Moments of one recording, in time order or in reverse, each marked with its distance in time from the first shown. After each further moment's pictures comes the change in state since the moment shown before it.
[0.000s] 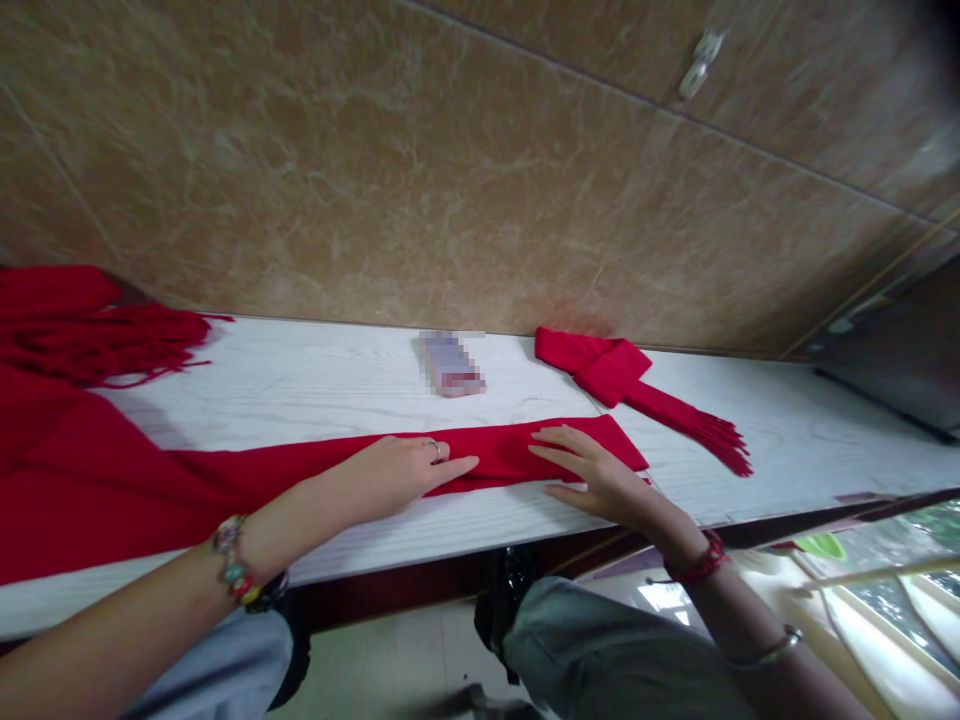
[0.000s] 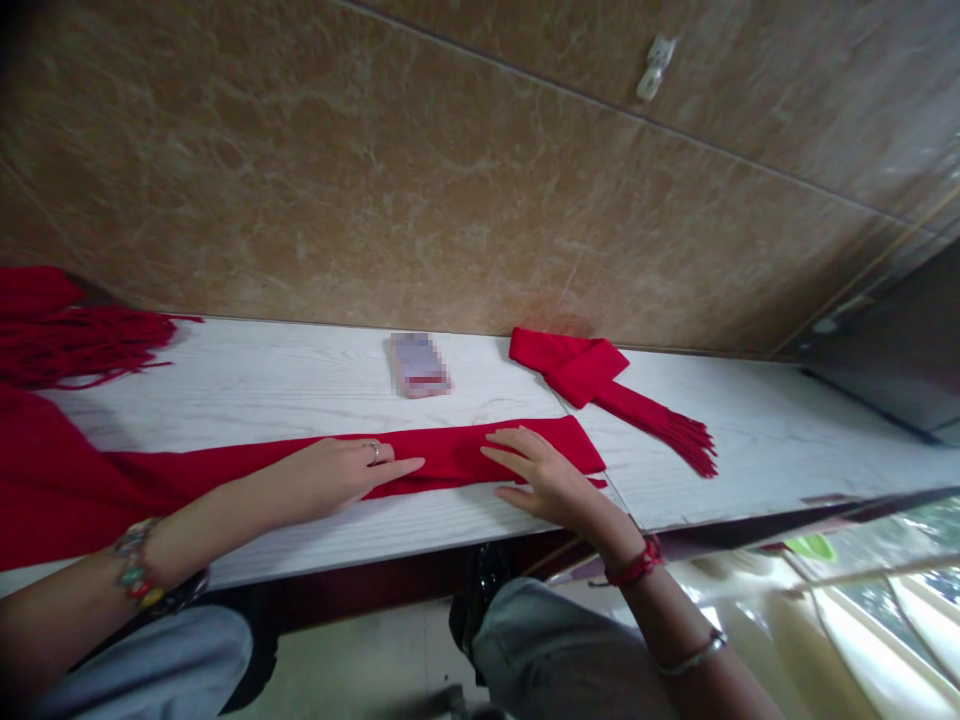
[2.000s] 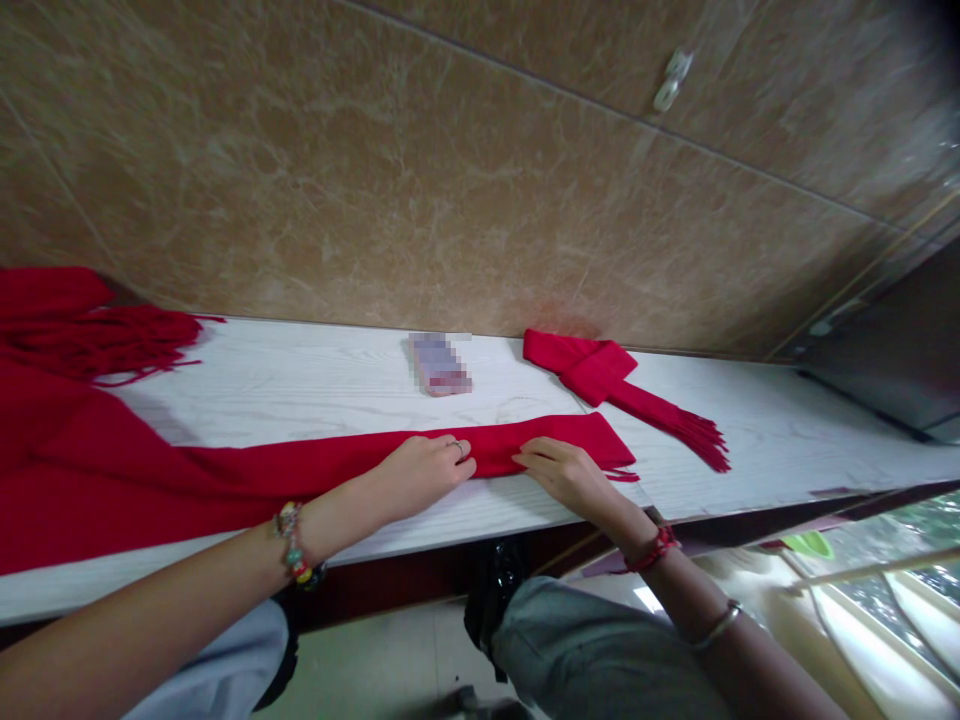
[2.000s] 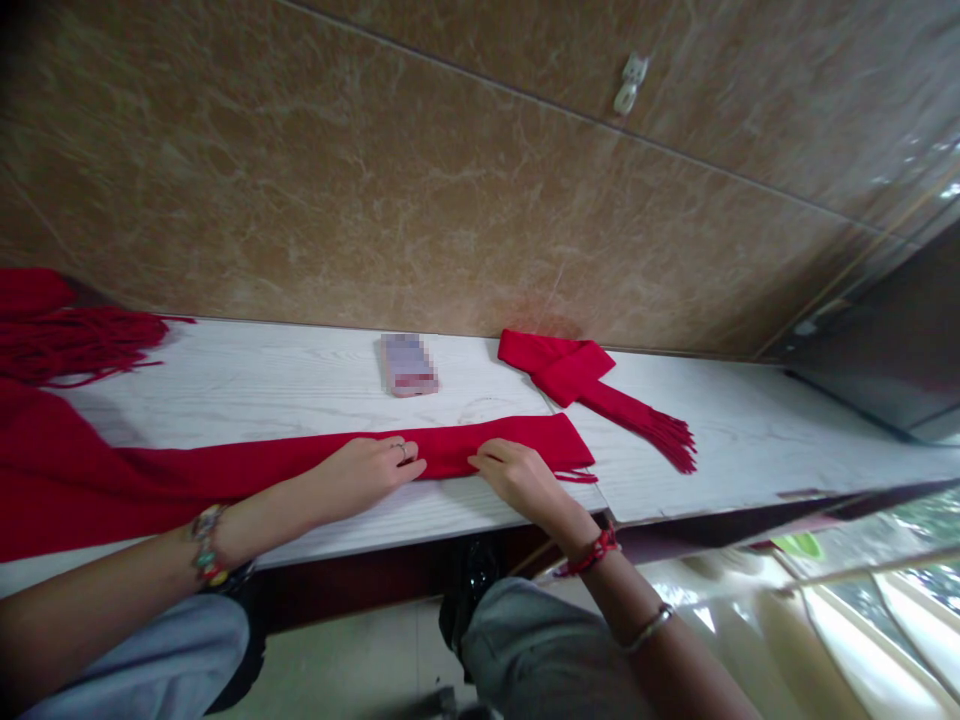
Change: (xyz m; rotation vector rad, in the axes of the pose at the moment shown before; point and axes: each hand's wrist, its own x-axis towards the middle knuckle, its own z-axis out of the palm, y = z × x) left_hand 0.036 0.029 0.011 0.139 0.140 0.023; right_hand 0.005 -0.006 0.015 -0.106 0.120 -0.072
